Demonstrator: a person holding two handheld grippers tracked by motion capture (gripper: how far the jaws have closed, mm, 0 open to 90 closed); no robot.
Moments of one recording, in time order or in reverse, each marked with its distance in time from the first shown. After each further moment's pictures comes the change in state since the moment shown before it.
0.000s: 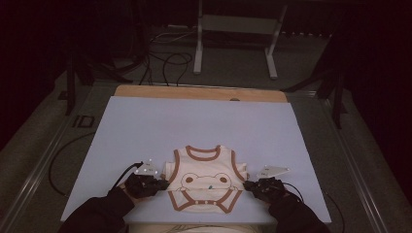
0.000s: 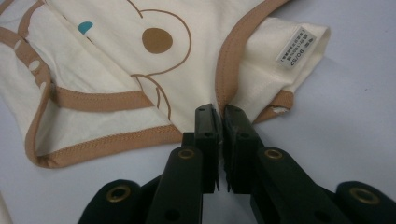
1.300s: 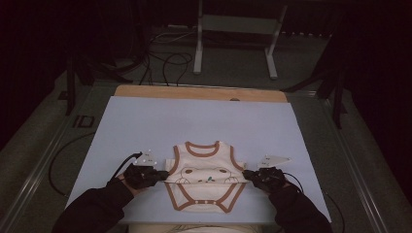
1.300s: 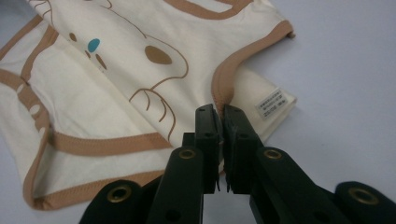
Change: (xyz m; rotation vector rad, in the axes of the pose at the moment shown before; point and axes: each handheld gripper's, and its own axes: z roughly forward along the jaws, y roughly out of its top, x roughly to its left) left arm 0.007 0.025 -0.016 -0.020 0.024 0.029; right arm -0.010 0.029 -0.007 -0.050 -0.015 -0.024
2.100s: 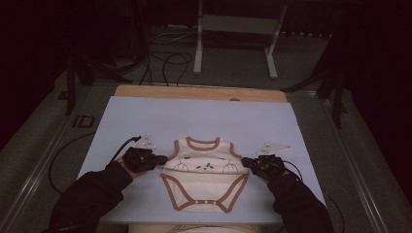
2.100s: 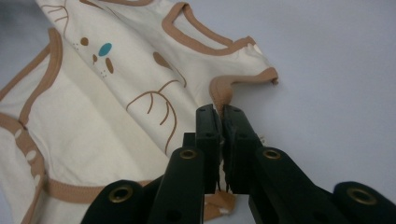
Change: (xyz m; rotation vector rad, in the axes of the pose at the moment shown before) left arm 0.024 0.031 -0.013 -0.009 0.029 0.016; right arm -0.008 0.034 -0.005 -0.047 -0.019 -0.020
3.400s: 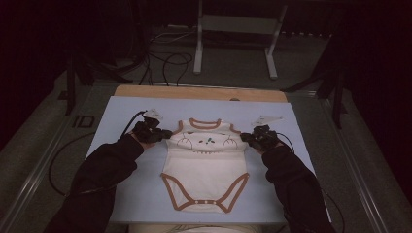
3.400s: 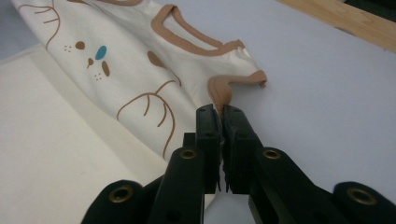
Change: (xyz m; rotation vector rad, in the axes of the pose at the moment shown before) left arm 0.067 0.050 0.030 0.006 0.059 -0.077; right arm -0.059 0.049 0.038 0.020 -0.080 0.014
